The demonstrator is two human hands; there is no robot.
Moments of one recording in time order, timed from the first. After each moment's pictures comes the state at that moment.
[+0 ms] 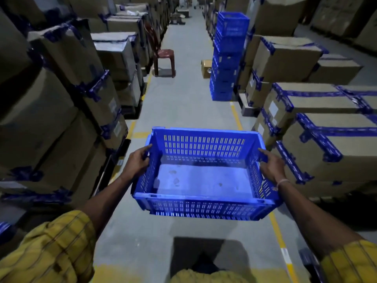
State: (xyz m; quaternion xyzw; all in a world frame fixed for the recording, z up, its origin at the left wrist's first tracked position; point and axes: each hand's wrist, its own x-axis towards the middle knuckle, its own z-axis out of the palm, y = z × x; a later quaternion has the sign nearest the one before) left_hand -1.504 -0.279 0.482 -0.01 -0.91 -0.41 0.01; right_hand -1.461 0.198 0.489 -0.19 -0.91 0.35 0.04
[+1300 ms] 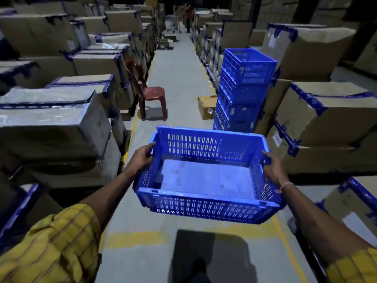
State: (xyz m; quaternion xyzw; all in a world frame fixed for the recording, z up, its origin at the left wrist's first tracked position) left_hand -2.597 -0.275 0.538 -0.11 -0.91 -0.40 0.00; right_hand -2.513 0.204 0.517 -0.23 -0.88 0.41 0.07
